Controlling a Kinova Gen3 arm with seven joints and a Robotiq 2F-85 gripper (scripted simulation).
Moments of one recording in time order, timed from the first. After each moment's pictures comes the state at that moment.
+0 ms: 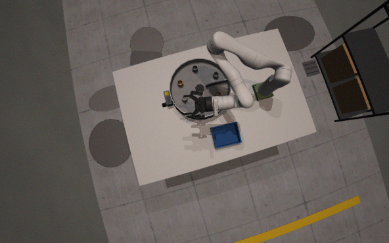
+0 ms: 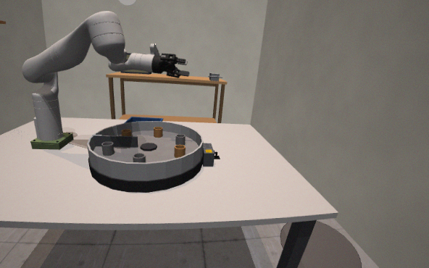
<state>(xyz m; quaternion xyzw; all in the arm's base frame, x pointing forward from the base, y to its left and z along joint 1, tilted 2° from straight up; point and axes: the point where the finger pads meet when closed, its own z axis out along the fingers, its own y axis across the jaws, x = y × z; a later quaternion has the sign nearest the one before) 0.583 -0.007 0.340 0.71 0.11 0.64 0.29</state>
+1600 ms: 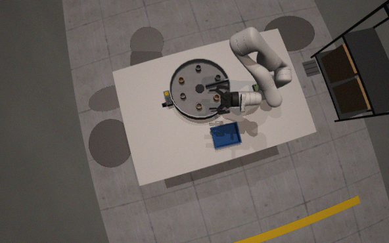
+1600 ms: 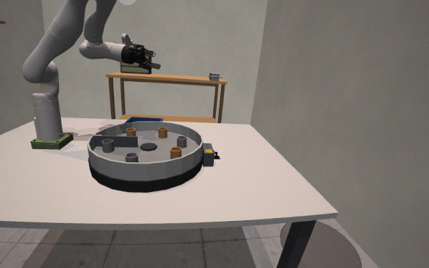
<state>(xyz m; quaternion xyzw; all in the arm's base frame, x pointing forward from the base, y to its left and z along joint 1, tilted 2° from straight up) 0.454 0.014 0.358 0.74 0.10 0.60 0.29</state>
